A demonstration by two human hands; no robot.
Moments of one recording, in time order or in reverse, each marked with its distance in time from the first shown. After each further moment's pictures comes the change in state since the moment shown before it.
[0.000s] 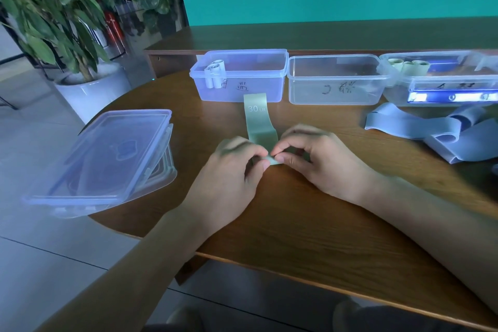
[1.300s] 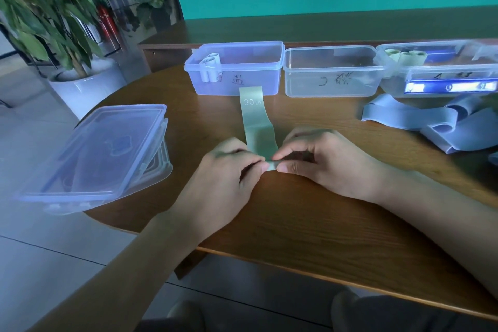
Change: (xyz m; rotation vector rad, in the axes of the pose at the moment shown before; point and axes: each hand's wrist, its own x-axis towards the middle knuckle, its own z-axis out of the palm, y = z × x) left_hand -0.015 0.005 -0.006 0.013 0.005 0.073; right_hand -0.012 -0.009 -0.014 0.061 -0.152 0.016
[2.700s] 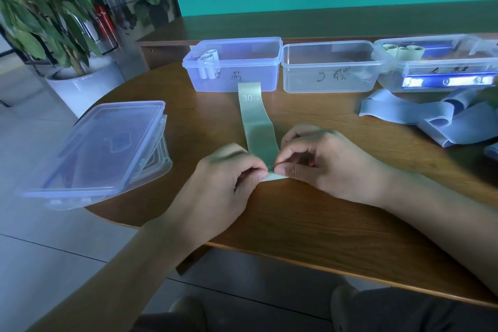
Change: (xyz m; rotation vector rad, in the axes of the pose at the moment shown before) left_hand -0.014 0.005 -0.010 -0.074 -0.059 0.036; right_hand -0.013 -0.022 -0.001 0.046 0.001 0.048
